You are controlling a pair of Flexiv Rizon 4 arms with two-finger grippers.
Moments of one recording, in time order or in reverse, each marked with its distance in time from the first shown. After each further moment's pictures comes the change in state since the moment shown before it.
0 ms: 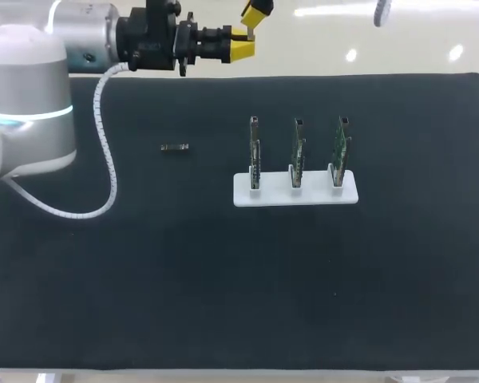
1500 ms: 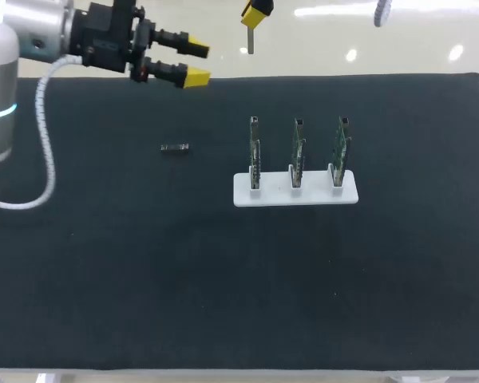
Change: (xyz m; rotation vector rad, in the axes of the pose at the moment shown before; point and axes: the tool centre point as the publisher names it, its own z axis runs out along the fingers) left arm 0.033 -0.012 -0.074 -0.071 0.307 -0.058; right arm 0.000 -0.001 0.000 0.002 0.000 0.000
